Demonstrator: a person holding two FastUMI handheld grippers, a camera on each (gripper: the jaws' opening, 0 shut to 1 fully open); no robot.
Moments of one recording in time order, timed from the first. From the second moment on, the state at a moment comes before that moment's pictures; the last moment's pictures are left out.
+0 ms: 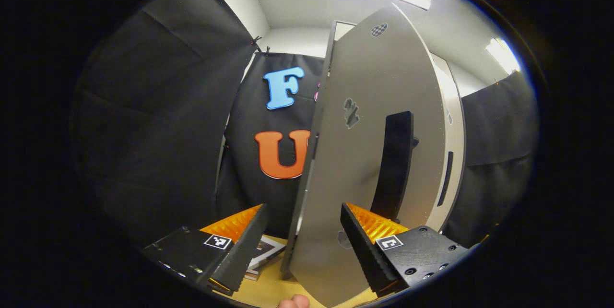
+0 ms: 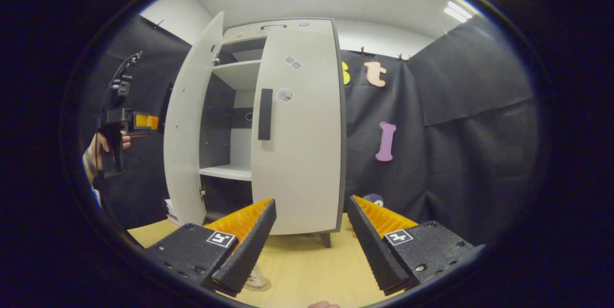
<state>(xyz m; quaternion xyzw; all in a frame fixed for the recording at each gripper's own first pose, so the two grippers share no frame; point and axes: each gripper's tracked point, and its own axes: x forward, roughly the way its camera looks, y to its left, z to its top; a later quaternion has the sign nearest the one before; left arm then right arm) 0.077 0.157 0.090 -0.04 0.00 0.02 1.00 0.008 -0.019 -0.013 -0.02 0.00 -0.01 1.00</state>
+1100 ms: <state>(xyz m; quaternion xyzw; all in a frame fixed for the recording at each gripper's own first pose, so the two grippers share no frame) 0.006 0.125 0.042 -0.01 0.01 0.04 1.00 0.015 -0.020 -0.007 0.00 0.00 -0.03 1.00</state>
